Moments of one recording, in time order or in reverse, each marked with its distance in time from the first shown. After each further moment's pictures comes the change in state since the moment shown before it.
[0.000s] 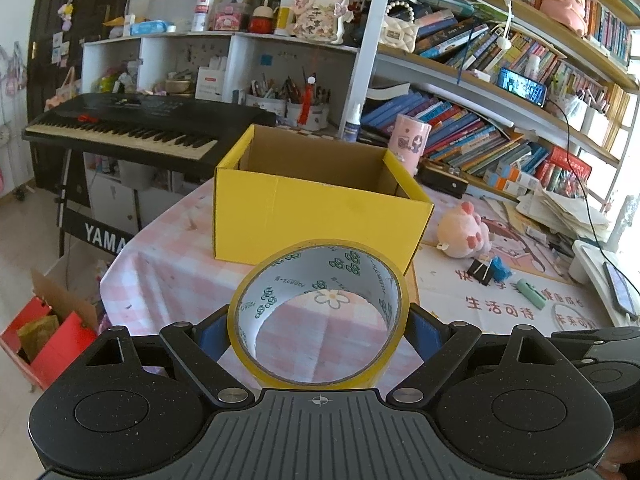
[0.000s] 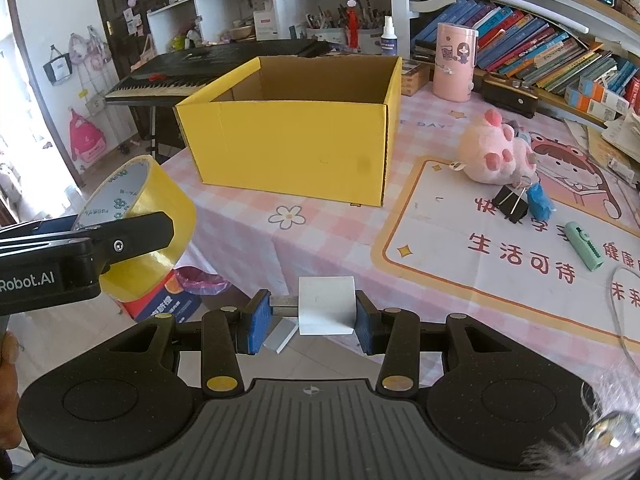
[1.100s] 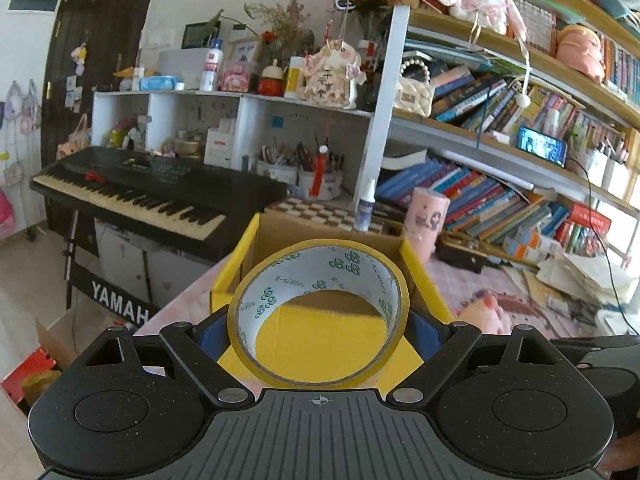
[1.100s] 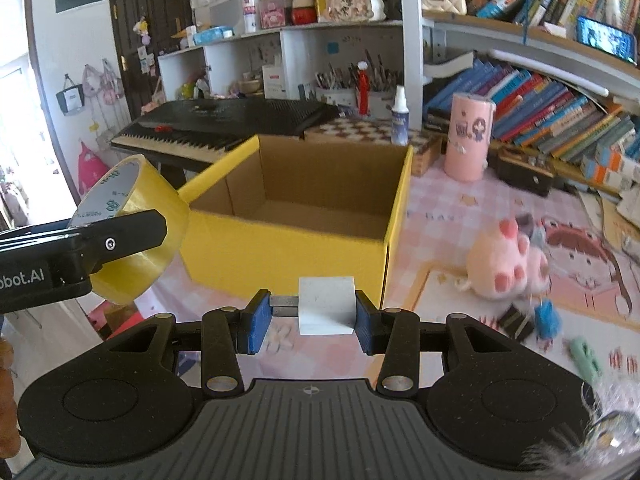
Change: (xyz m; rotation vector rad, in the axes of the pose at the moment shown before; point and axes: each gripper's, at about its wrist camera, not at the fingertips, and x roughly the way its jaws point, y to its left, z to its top) left arm 0.033 -0.002 0.075 -0.006 -0.178 0.055; right arm 0.022 -0.017 0.088 -0.049 -0.156 0.030
